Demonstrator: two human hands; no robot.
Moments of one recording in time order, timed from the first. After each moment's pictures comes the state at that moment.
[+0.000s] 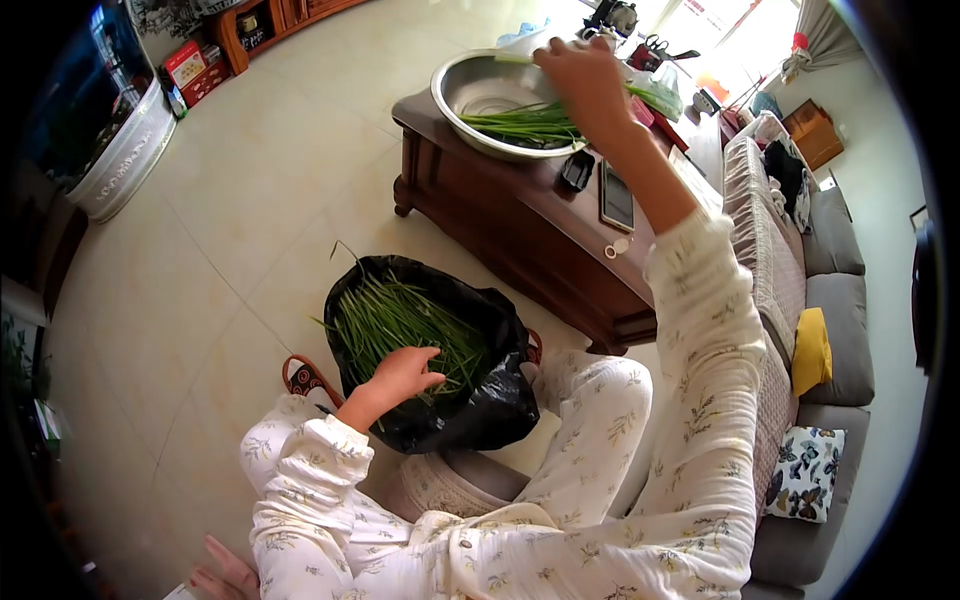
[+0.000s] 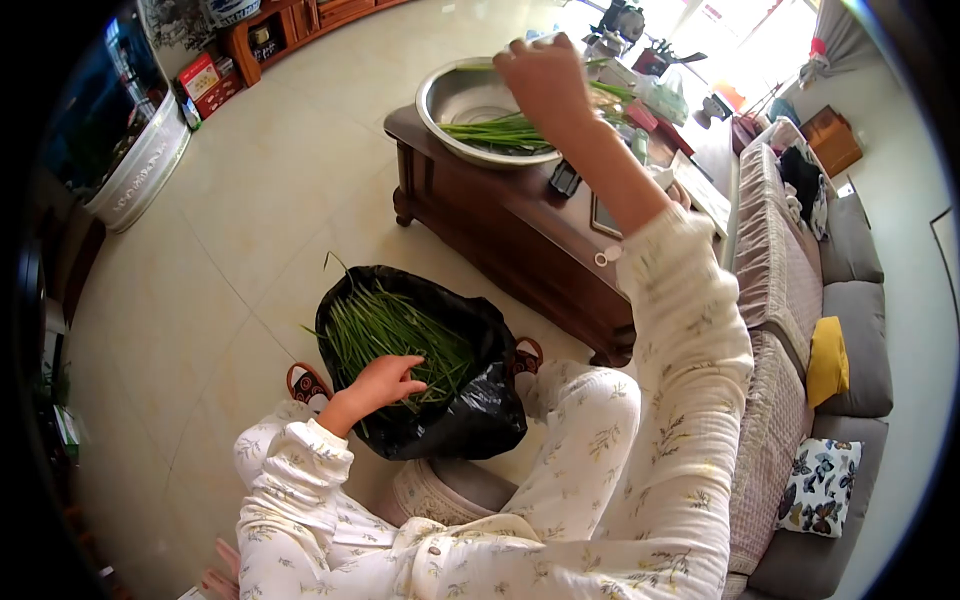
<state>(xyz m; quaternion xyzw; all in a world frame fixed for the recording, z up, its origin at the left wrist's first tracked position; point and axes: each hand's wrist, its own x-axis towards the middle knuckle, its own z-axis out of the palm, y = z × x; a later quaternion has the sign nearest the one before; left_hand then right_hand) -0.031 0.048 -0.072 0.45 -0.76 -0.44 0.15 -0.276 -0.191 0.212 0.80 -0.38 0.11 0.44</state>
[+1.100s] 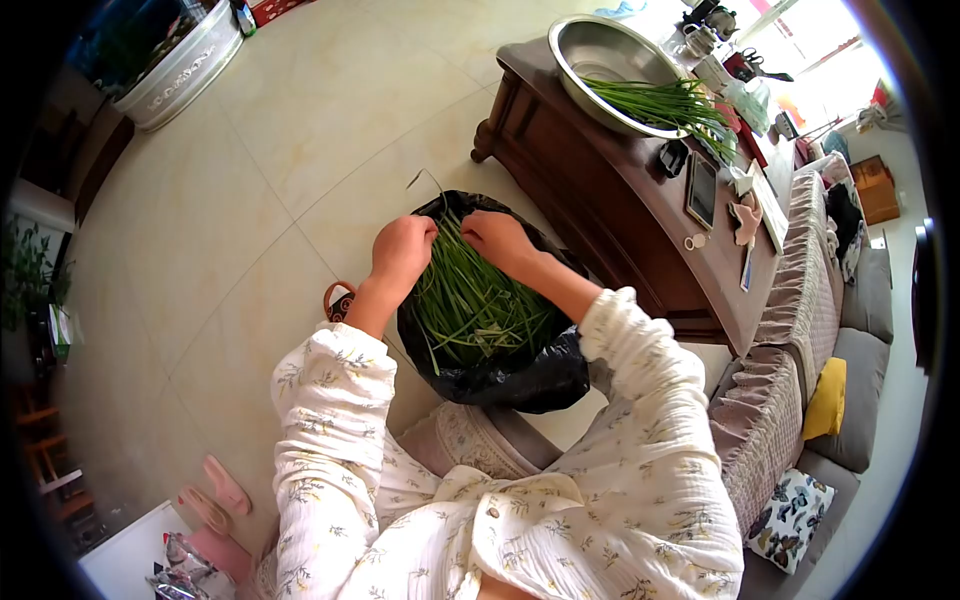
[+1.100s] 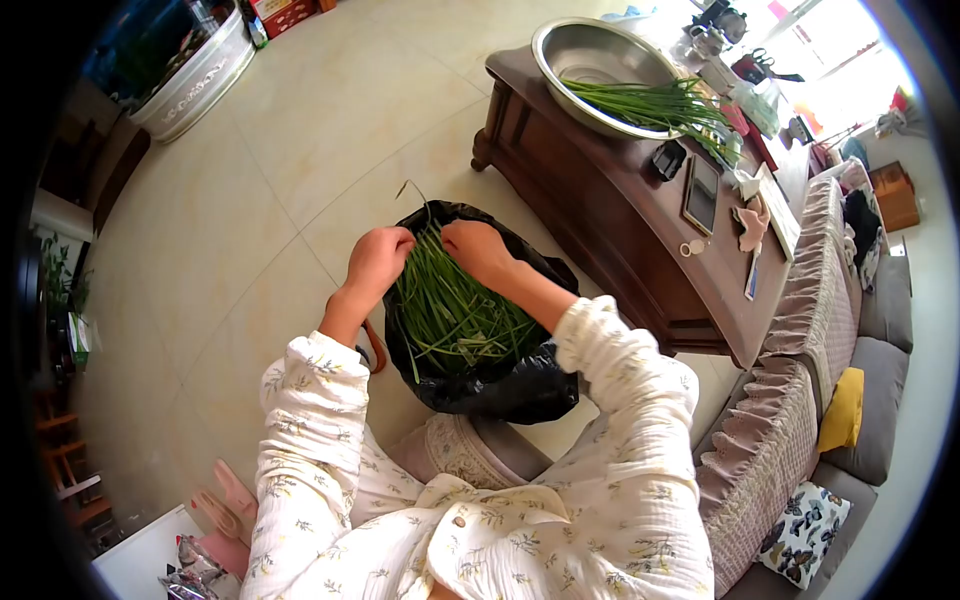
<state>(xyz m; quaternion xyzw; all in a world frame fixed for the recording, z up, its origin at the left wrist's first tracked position) 0.050 -0.005 -0.032 0.66 -0.67 -0.21 0.27 -0.134 -0.070 -0.063 0.89 -0.37 0.15 -0.23</state>
